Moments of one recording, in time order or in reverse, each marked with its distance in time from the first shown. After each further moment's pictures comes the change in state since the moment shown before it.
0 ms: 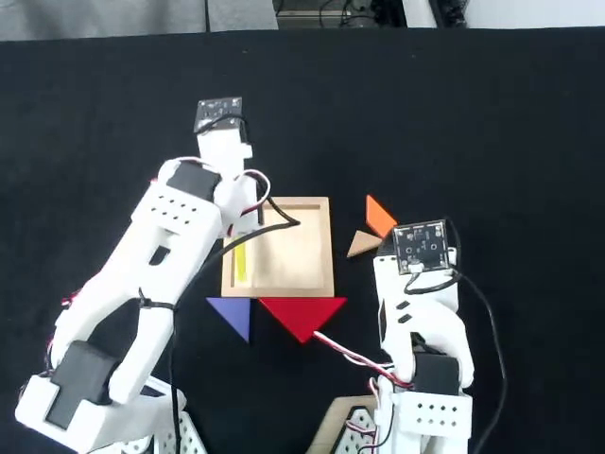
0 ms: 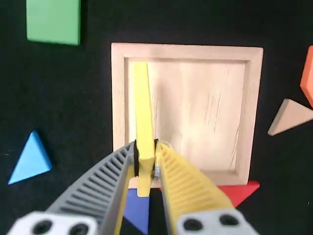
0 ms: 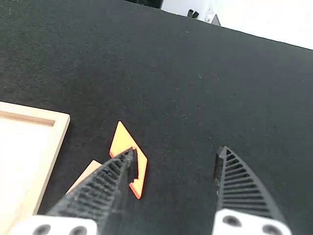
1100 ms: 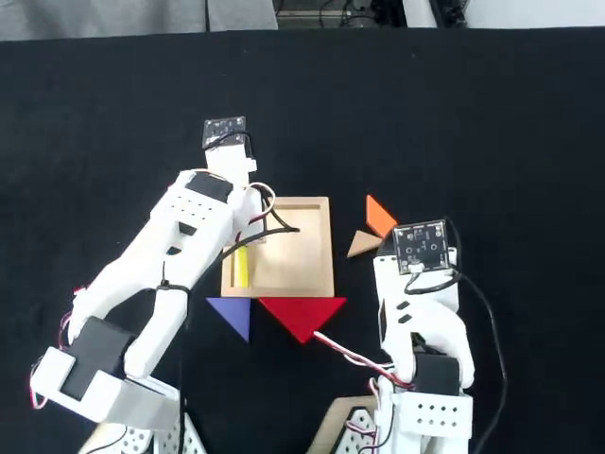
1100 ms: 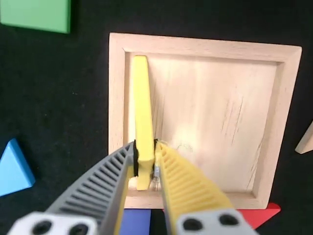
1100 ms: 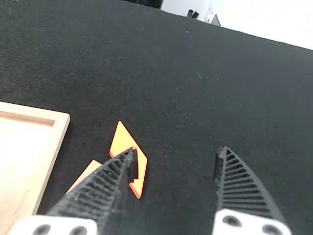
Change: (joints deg) left arm 0.2 8.4 4.6 -8.7 1.8; right arm 0.0 0.0 0.0 0.0 0.0
